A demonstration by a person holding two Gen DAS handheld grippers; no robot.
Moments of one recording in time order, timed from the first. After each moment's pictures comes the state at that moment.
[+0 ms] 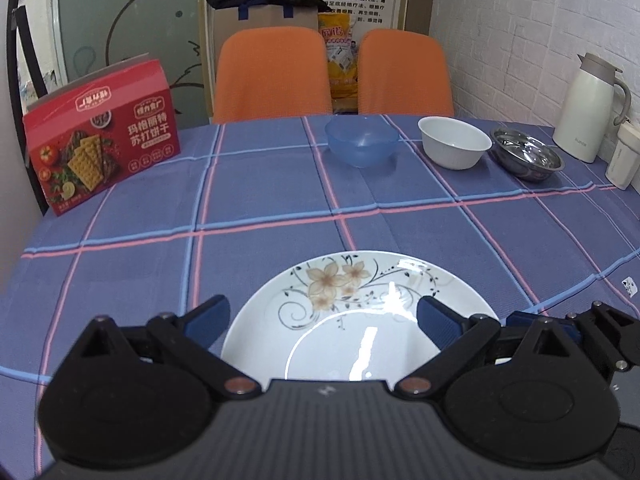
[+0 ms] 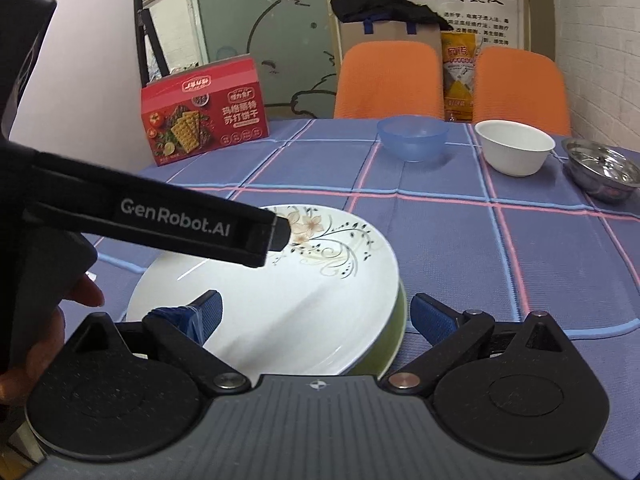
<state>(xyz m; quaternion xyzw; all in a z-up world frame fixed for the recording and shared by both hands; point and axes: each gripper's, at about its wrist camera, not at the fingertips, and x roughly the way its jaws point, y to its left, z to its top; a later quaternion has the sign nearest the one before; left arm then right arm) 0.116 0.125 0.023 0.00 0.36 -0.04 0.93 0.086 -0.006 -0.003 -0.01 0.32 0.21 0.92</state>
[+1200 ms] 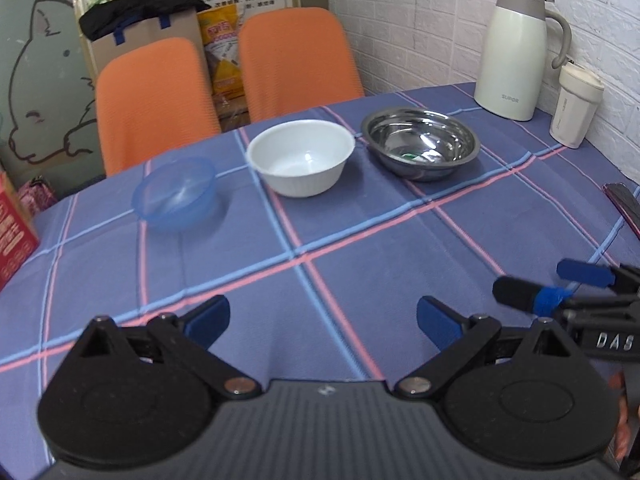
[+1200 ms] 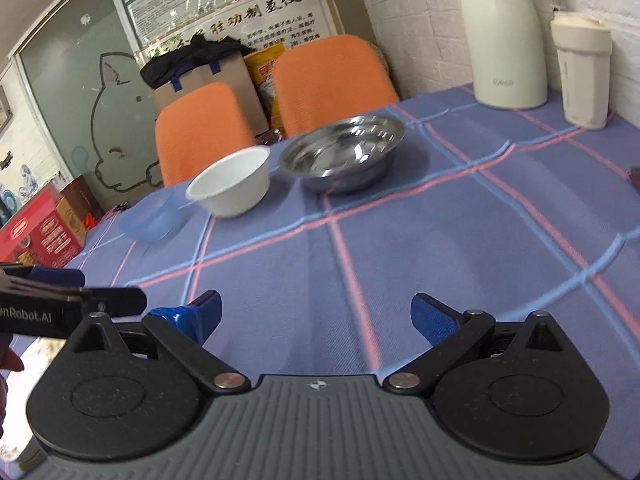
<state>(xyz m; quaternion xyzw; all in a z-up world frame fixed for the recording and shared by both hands) 0.220 -0.054 0.027 0.08 0.39 -0.14 0.90 0.161 -0.233 -0.006 0.14 0.30 0.03 0.94</state>
